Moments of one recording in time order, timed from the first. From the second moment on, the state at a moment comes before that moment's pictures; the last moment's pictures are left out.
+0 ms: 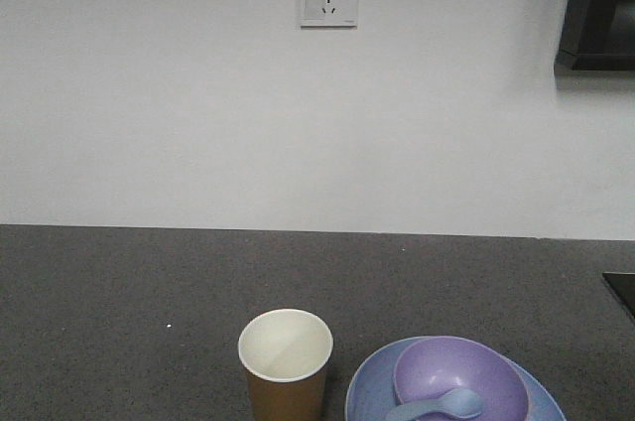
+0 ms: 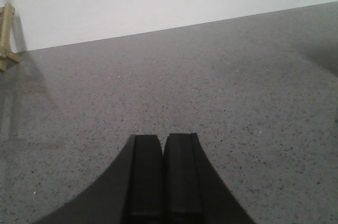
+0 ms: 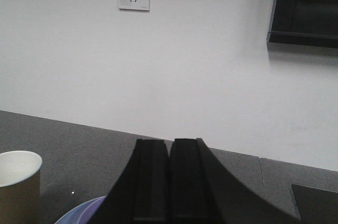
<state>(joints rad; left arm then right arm) -0.11 -0.01 0.03 0.05 0.22 0.05 0.06 0.33 -0.62 0.32 0.38 -0.35</state>
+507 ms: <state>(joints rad) -0.11 -0.01 0.03 0.05 0.22 0.05 0.06 0.33 -0.62 0.32 0.38 -0.35</state>
